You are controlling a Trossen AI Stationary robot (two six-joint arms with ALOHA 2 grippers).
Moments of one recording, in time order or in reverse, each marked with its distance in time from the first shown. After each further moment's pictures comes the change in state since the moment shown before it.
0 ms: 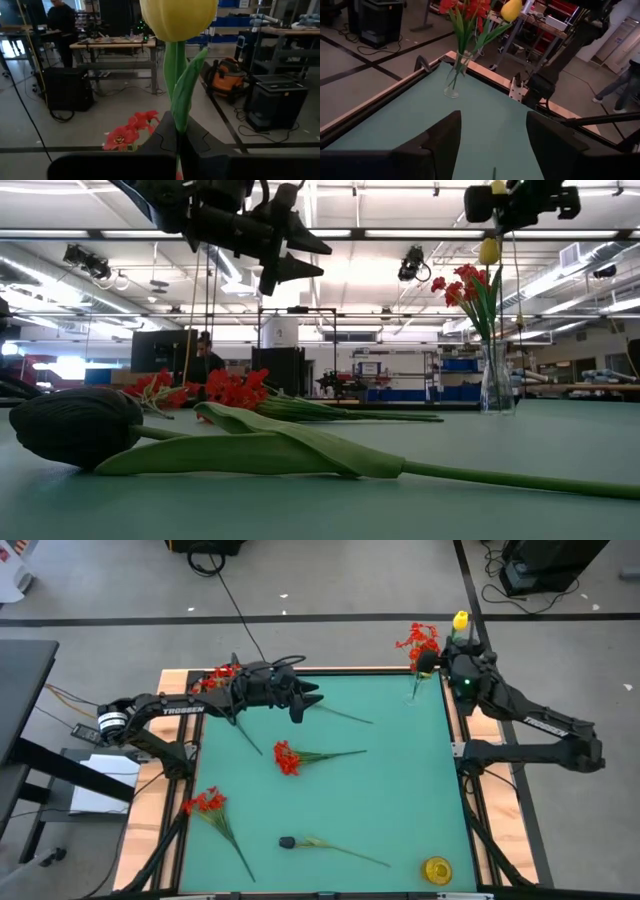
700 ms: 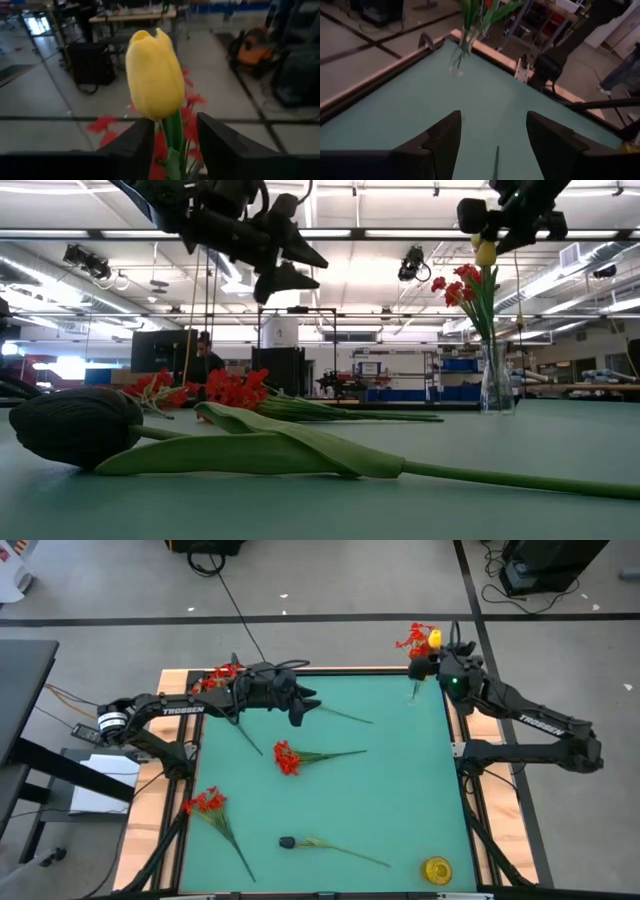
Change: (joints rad) left arm 0.000 -0.001 0.000 -0.109 0.012 -0.003; right arm -0.038 0.028 0.000 -0.164 -0.214 0.220
